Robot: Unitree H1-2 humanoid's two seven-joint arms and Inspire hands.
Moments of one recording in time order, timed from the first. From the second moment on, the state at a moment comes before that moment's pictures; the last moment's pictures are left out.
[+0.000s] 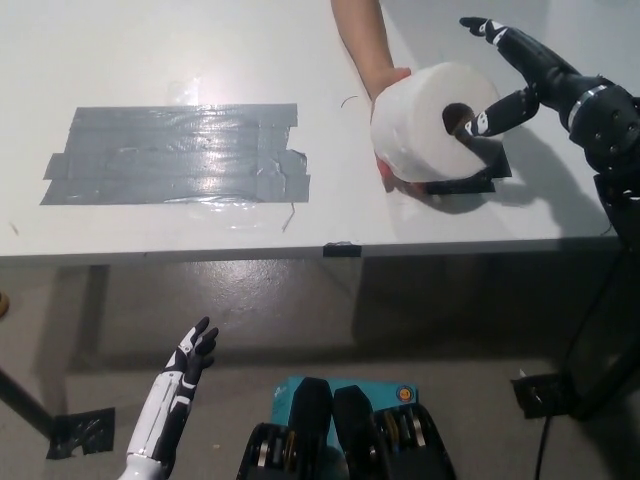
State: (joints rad) left_arm 0.05 0.11 -0.06 -0.03 0.12 -0.12 -0.06; right_arm -0.98 -0.39 0.34 0.46 -0.36 0.32 0.35
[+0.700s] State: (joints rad) left_arm 0.05 0.11 -0.06 -0.03 0.11 -0.12 -0.07; right_arm -1.03 -0.34 0.36 0.63 -0.42 0.28 0.32
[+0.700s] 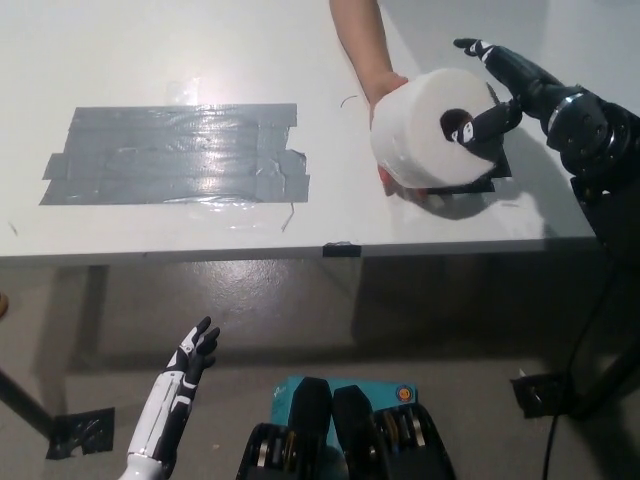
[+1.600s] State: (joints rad) left_arm 0.04 0.11 -0.07 -0.03 0.11 -0.12 -0.07; right_arm -1.15 -0.26 0.50 0.90 -0.53 0.16 0.26
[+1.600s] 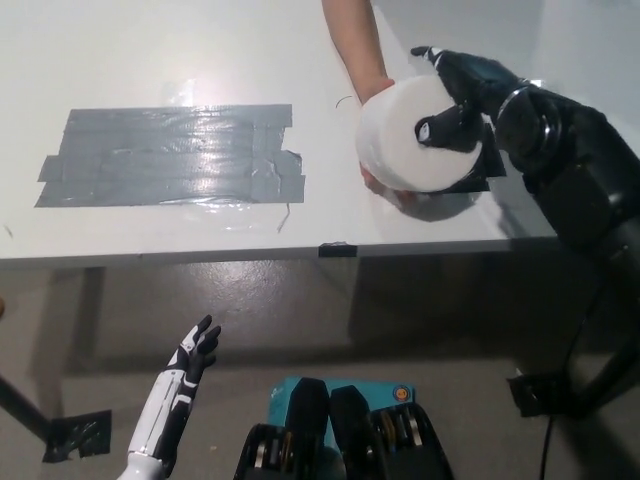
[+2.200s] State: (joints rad) left_arm 0.02 0.12 -0.07 -0.03 0.12 -0.12 -0.07; right_arm -1.13 -0.25 0.40 1.09 -0.49 0.01 0.13
